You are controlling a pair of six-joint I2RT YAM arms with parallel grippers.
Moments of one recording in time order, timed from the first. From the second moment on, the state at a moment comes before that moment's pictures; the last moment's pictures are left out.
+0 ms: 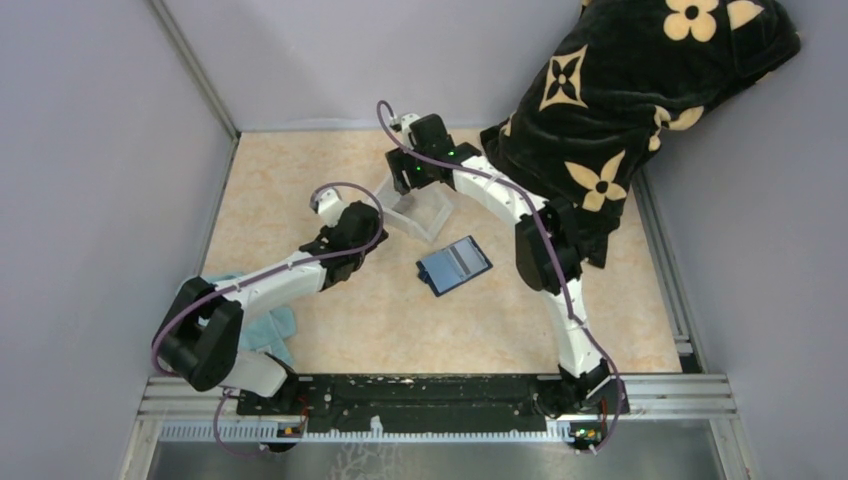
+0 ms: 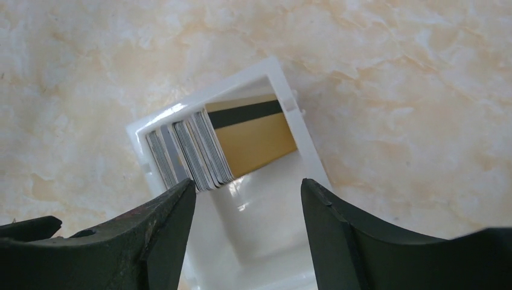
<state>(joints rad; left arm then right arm) -0.64 1.44 0.80 -0.05 -0.59 -1.00 0.61 2.19 1.97 -0.48 -0.11 0.06</state>
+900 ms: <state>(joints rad) -0.53 1.51 0.76 0.05 -0.46 -1.03 0.59 2.43 2.21 -0.54 -0.35 0.12</state>
